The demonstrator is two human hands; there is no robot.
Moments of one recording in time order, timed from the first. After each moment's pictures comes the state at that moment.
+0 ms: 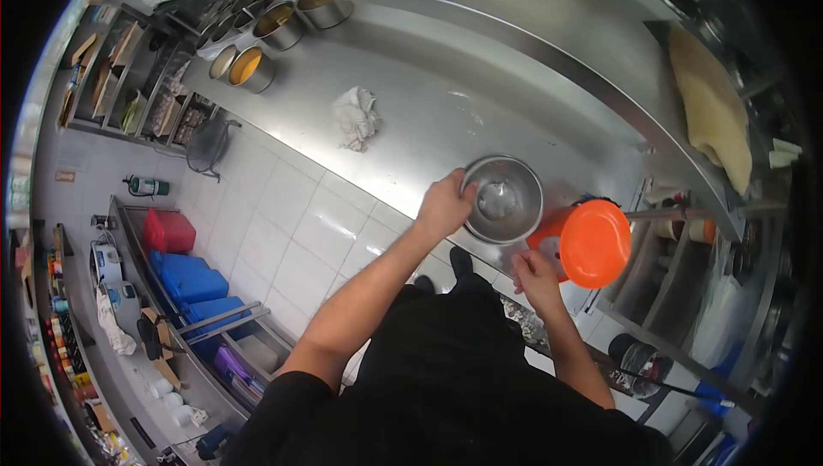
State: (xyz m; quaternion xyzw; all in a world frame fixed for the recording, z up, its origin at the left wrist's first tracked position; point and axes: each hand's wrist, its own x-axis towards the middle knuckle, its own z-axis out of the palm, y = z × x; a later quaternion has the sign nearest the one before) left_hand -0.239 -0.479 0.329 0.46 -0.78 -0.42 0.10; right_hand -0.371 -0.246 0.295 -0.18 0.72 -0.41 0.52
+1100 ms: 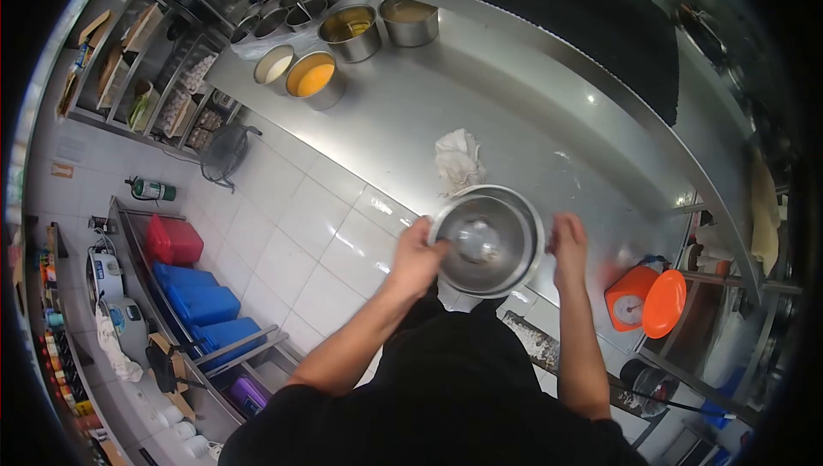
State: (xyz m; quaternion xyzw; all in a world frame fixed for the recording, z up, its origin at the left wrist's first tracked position) left_hand 0.003 -0.627 0.372 0.49 -0.45 -0.69 0.29; right_hand -0.255 -0.516 0.314 -0.13 0.71 -0.59 0.36
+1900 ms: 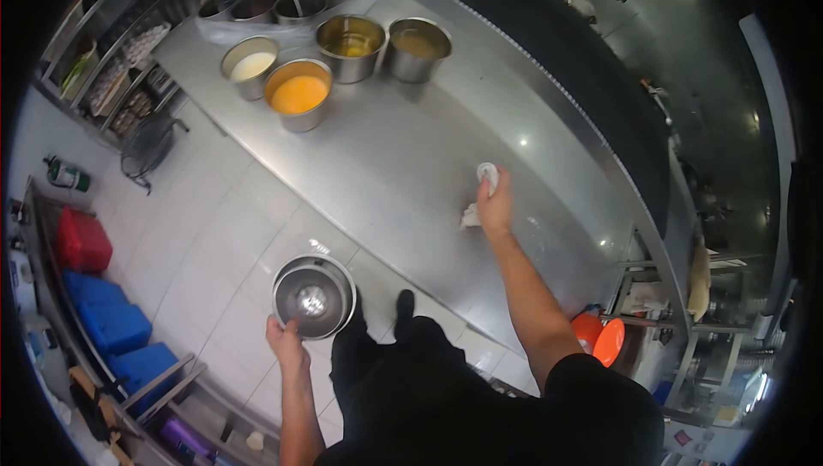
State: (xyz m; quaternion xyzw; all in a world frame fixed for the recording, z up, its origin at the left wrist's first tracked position) left_hand 0.237 -0.664 0.215 0.64 -0.21 -0.54 0.51; right_hand -0.254 -0.779 0.244 -0.47 0.82 -0.34 0.01
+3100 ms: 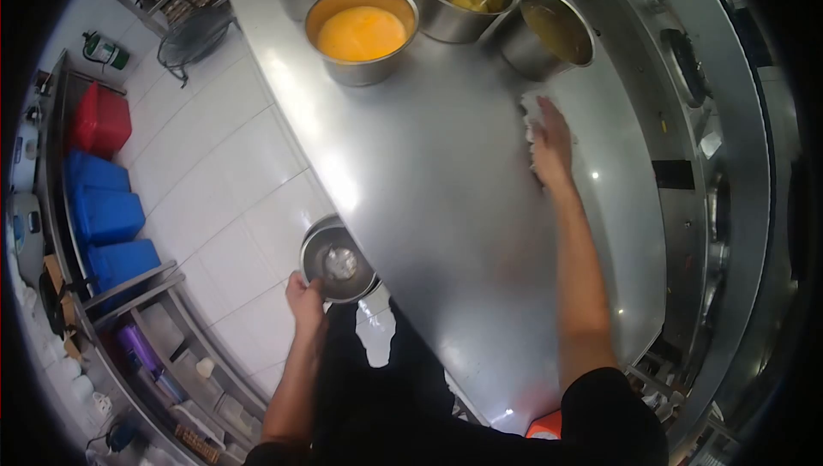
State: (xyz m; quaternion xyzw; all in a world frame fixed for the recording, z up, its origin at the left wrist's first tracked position) left_hand 0.209 -0.675 0.131 0.73 -0.14 -0.49 0.45; right_hand -0.239 -0.965 0.235 -0.74 0.63 -0.25 0.06
